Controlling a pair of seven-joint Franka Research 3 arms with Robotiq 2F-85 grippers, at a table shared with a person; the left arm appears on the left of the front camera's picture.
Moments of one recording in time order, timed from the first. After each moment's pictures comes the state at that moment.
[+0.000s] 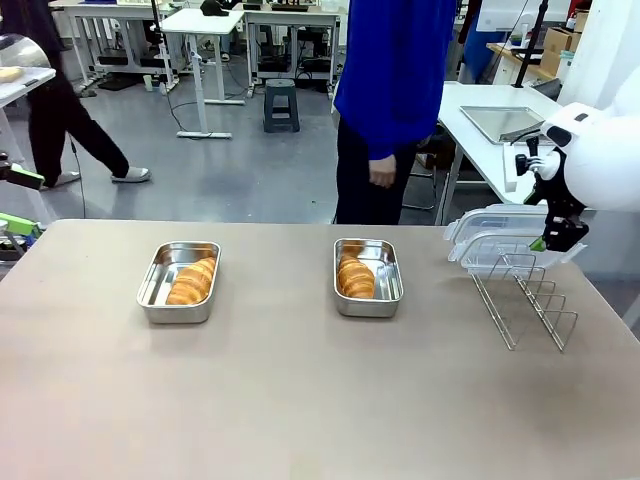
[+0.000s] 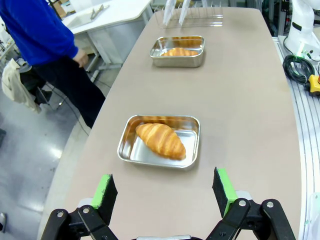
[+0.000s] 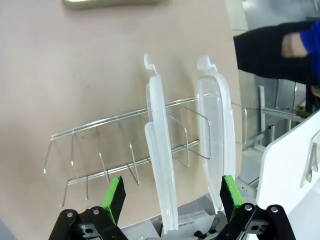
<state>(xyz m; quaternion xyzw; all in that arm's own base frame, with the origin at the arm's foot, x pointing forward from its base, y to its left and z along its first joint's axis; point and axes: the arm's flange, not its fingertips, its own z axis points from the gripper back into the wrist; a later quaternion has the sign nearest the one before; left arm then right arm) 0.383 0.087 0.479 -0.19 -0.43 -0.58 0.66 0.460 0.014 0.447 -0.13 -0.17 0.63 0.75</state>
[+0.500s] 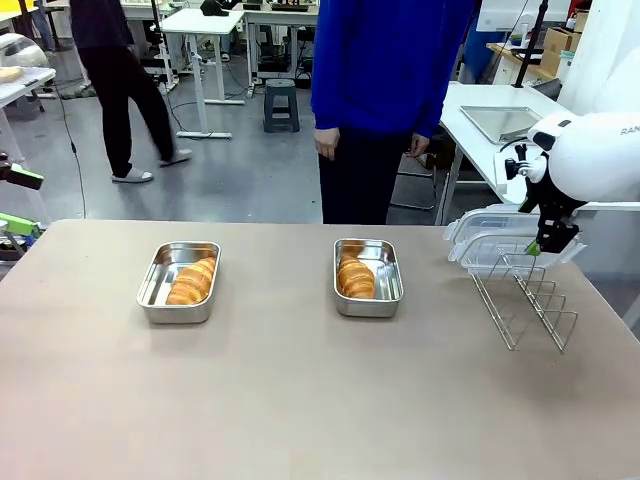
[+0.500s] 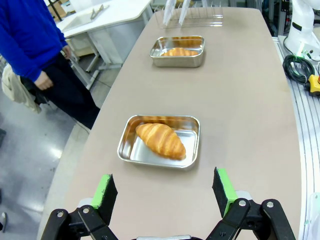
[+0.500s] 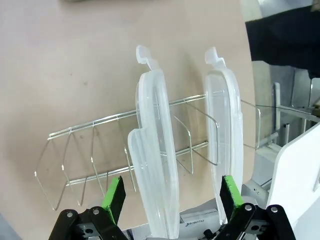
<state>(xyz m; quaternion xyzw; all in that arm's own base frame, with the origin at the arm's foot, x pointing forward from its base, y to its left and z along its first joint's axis) 0.383 0.087 0.479 -0.19 -0.43 -0.58 0.66 0.487 0.011 0.431 -0.11 -0.13 0.63 0.76</state>
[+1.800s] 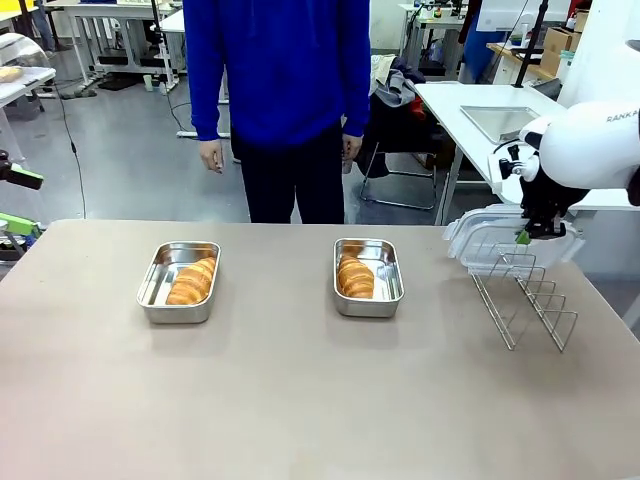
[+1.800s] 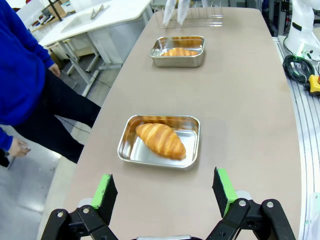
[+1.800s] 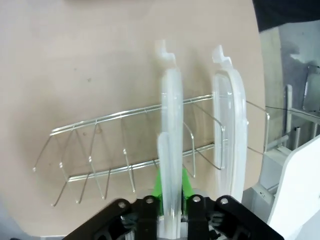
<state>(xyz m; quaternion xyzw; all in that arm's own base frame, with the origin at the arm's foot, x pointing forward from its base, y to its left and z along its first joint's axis) 0.383 0.087 0.479 -0.19 -0.43 -0.58 0.66 0.501 0.010 0.429 -0.09 -0.10 0.64 0.76</state>
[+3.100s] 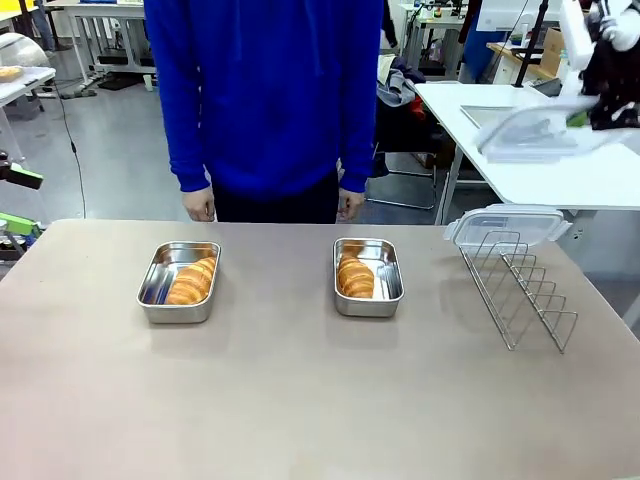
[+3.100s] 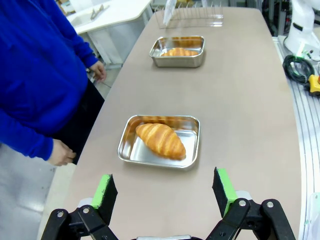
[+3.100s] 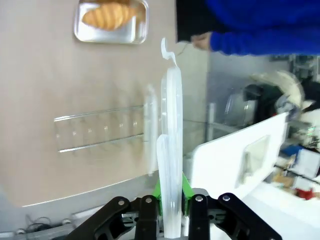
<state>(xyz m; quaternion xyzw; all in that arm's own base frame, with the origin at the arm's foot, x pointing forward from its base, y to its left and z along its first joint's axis) 0.383 0.087 0.479 -0.19 -0.43 -0.58 0.66 0.381 0.049 0.639 -0.21 -0.25 0.67 0.66</state>
